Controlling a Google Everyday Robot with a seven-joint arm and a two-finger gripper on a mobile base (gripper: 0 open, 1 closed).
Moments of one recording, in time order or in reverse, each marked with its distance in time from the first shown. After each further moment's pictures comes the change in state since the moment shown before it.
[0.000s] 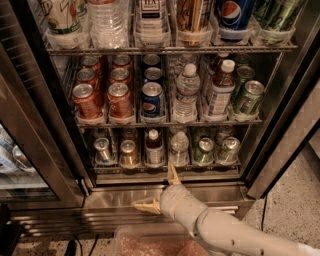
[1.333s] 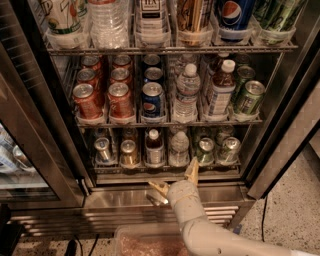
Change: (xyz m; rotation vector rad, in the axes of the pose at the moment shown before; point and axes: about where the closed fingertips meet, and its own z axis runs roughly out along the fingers) arm 0.022 -0.081 -0.012 0.494 0.042 0.069
